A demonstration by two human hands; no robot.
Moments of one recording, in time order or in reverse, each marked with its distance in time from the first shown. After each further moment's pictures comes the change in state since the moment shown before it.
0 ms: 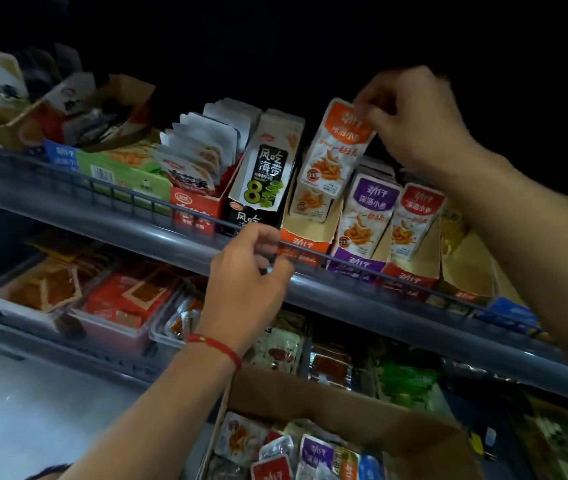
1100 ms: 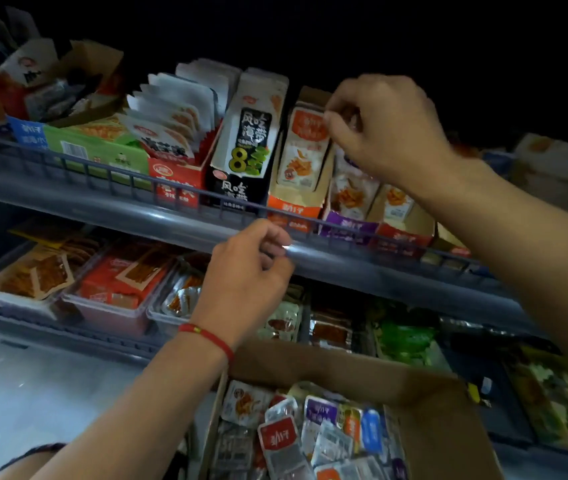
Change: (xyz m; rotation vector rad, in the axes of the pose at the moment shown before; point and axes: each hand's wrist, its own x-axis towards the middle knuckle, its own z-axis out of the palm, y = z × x) left_hand -0.017 -0.008 0.004 0.154 -0.189 0.029; right_hand -0.052 -0.006 0.024 -0.215 0.015 -0.110
